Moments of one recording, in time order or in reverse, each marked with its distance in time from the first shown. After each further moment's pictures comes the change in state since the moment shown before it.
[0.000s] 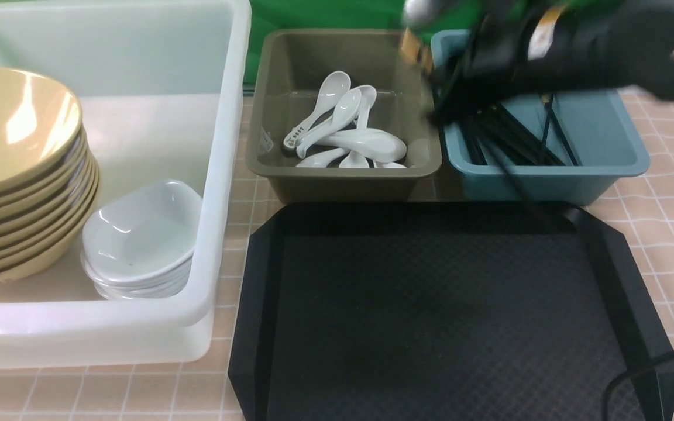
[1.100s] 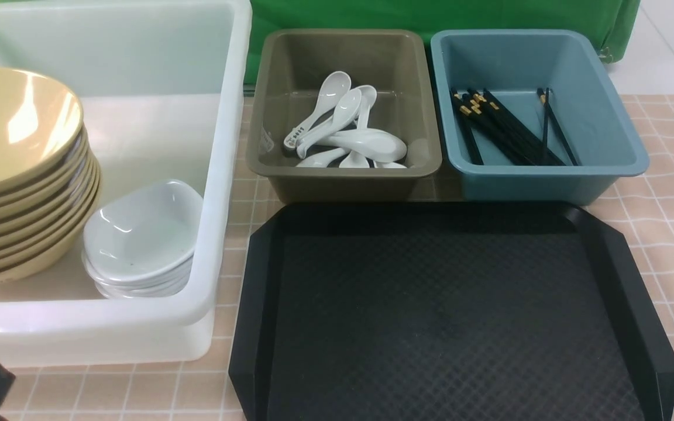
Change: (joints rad) right arm -0.125 -0.660 0.294 0.003 -0.202 0.091; left arm 0.000 0.000 0.000 0.006 0.115 0.001
